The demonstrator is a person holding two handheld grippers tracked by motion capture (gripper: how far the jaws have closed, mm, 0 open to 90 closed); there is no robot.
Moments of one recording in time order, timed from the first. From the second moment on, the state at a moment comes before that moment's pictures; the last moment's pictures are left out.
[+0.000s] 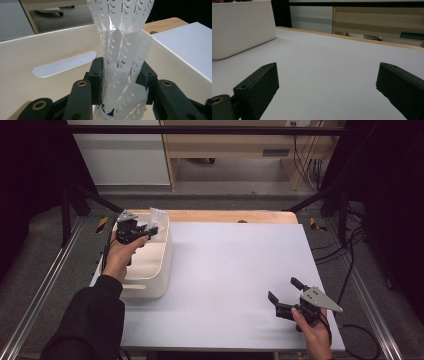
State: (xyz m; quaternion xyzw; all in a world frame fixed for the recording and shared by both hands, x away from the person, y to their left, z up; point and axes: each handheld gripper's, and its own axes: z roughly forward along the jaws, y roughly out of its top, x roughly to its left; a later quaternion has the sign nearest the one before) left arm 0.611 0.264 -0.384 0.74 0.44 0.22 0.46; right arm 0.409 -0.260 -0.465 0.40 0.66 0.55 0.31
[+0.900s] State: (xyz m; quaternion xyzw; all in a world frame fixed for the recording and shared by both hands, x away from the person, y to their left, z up) left arm 0.615 0.262 -0.389 0.74 0.44 0.22 0.46; right arm 0.409 -0.260 -0.466 0.40 0.67 0.55 0.31
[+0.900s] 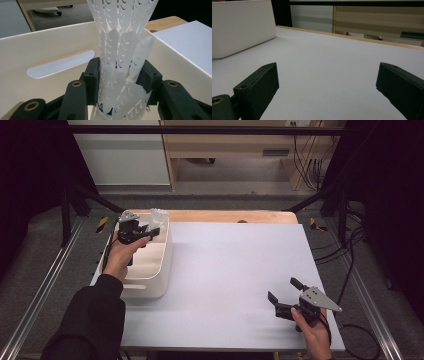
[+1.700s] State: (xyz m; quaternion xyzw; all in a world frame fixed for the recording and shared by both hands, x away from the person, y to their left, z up) left arm 0.620 0.259 -0.392 0.74 0.43 0.21 0.47; right arm 0.410 -0.259 -0.467 0.40 0.67 0.55 0.30
